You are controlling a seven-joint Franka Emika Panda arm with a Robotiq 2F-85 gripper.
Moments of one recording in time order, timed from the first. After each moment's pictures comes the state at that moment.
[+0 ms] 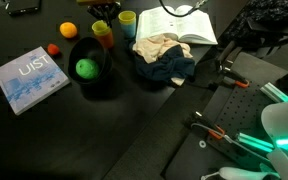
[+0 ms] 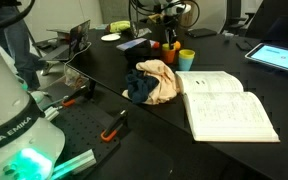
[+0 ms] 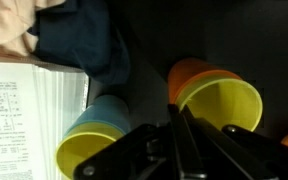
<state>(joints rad) 0.15 0.71 -0.08 -1.66 -0.09 2.45 0.83</state>
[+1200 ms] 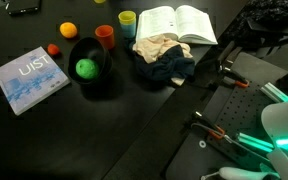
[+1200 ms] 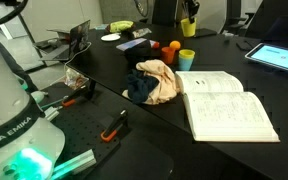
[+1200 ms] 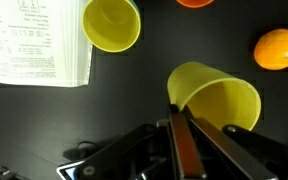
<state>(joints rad) 0.16 0.59 -0.17 -1.57 -0.20 2.44 0.80</state>
